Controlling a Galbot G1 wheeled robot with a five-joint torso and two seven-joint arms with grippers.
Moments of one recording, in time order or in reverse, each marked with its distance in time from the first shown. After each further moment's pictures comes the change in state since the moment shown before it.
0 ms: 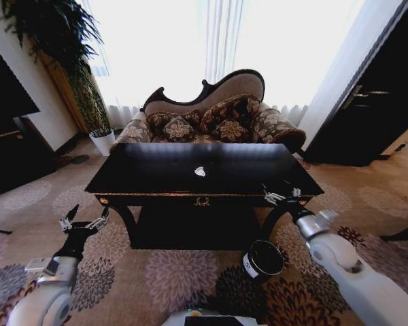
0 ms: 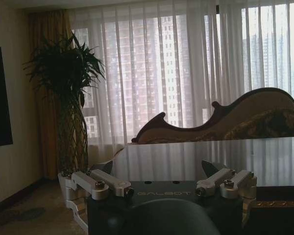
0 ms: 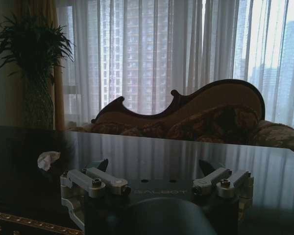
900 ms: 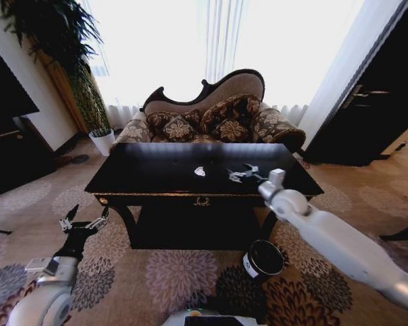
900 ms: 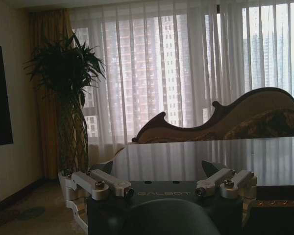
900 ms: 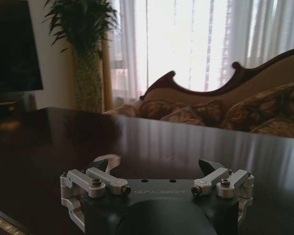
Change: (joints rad) left arm 0.000 0.000 0.000 0.000 0.000 0.000 0.000; right arm 0.817 0.005 -0.794 -0.220 0.171 -0.136 0.103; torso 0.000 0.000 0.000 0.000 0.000
